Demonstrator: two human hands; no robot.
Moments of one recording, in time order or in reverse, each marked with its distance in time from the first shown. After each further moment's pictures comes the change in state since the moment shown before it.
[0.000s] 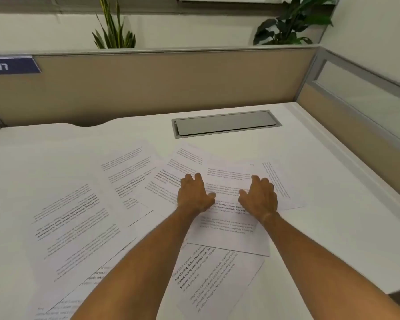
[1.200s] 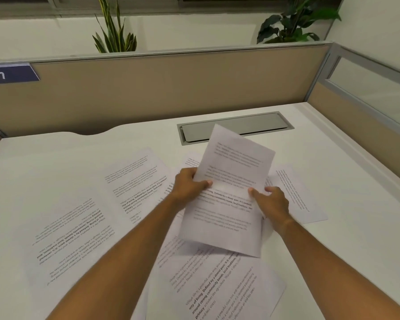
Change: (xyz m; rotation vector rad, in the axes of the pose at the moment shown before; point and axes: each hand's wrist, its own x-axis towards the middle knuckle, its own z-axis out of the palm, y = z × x) left_hand 0.044 -0.034 -0.059 -0.737 -0.097 -0.042; right_hand 0.031 -0.003 0.013 0.758 -0.063 0.349
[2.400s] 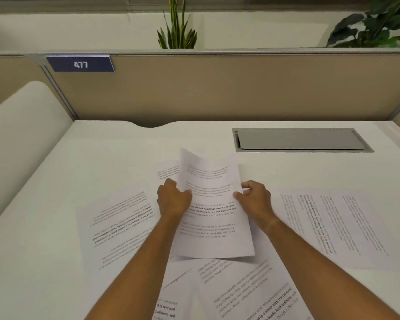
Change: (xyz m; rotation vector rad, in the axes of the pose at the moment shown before) left_hand -0.011 -0.072 -0.121 0.230 0.615 -0.372; right_hand -0.023 -0.082 0.161 -0.152 -0.283 -0.311
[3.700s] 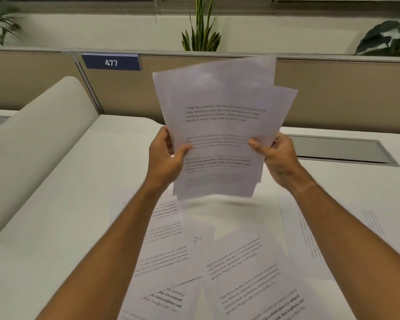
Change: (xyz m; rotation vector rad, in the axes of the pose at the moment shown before) left_hand -0.001 0.041 -0.096 -0.627 0.026 0.583; right_hand 0.042 -0.091 -0.041 0.686 -0.316 -0.425
